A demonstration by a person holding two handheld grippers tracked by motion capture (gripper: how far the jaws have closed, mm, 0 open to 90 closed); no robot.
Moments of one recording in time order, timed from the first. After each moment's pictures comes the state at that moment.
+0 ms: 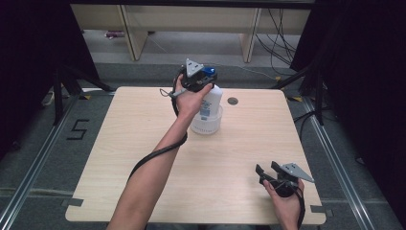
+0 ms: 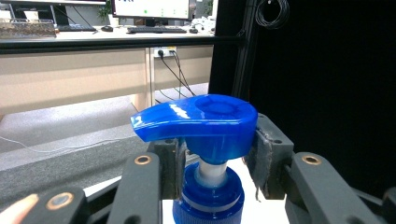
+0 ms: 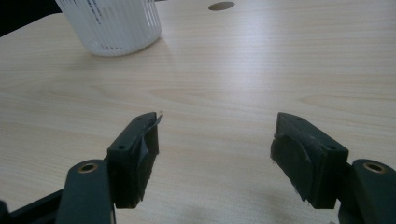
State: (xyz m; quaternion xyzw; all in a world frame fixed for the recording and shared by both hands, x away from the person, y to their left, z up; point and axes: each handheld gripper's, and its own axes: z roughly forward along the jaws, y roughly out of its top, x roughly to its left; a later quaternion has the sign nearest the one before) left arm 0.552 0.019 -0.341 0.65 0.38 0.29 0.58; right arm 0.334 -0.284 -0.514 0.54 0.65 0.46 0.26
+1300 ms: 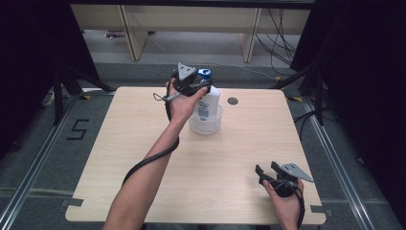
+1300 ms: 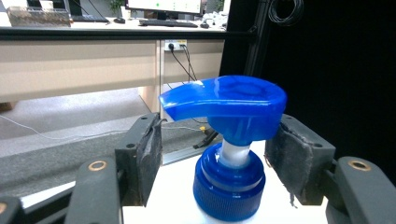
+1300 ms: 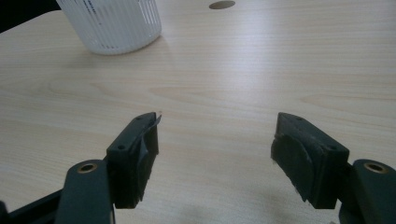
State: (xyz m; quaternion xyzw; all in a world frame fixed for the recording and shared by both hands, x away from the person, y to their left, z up) left arm 0.542 0.040 -0.348 0.65 0.40 0.29 0.58; right arm 0.332 -0.284 -0.513 0.54 0.66 0.45 0.26
